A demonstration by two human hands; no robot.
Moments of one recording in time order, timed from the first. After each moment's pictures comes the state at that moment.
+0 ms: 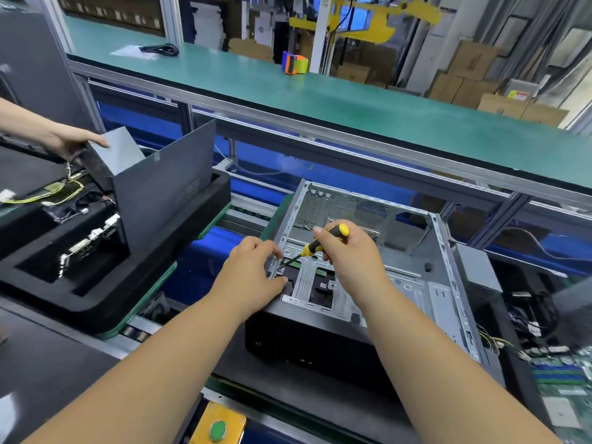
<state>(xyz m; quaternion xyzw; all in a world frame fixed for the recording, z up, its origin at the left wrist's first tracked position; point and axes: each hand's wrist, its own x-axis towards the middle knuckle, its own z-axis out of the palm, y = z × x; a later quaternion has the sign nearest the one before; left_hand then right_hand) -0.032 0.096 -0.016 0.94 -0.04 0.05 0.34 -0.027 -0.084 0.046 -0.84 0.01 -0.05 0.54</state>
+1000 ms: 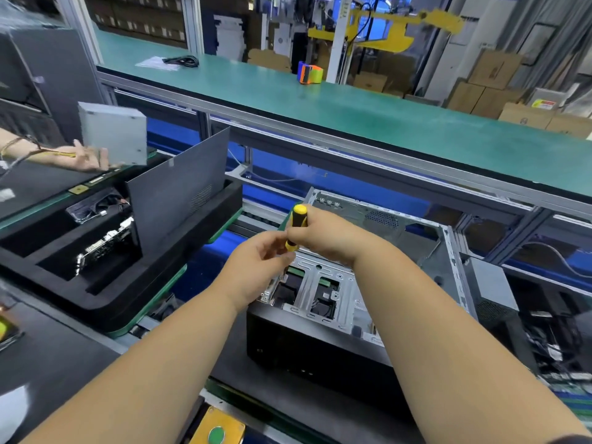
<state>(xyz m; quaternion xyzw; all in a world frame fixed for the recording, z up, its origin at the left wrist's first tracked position) -0.027 0.089 0.010 0.73 -0.05 0.03 0.68 0.021 -0.054 0.092 -0.90 -0.19 0.14 0.36</state>
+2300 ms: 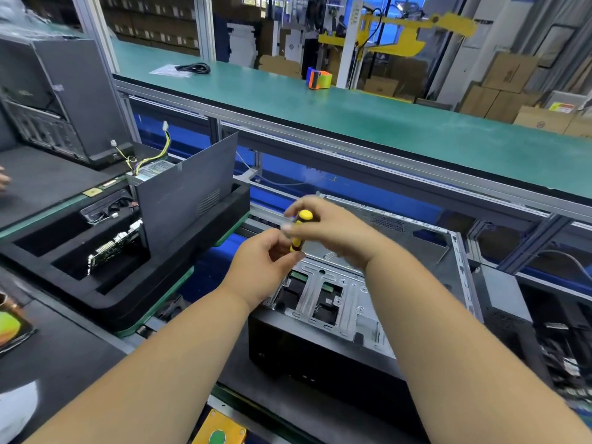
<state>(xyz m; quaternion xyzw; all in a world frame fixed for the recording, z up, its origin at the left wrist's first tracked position) -0.018 0.081 0.011 0.81 -0.04 0.14 0.57 0.029 -0.069 0.095 -0.82 -0.24 0.16 0.49</state>
